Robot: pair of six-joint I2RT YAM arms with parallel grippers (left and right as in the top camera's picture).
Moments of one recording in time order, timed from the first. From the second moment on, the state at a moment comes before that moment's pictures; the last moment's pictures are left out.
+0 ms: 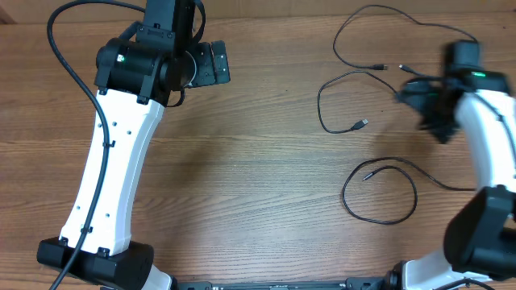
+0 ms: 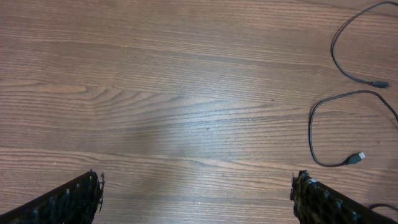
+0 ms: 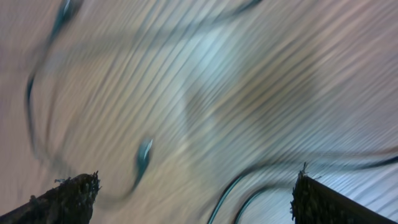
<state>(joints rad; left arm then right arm) -0.28 1.72 2.02 -1.26 -0.08 -0.39 -0.27 1.74 1.46 -0.97 -0.01 0.64</state>
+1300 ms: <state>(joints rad) -0.28 1.72 2.02 -1.18 -0.08 -0.39 -0.87 2.05 1.72 -0.91 -0.02 0.62</state>
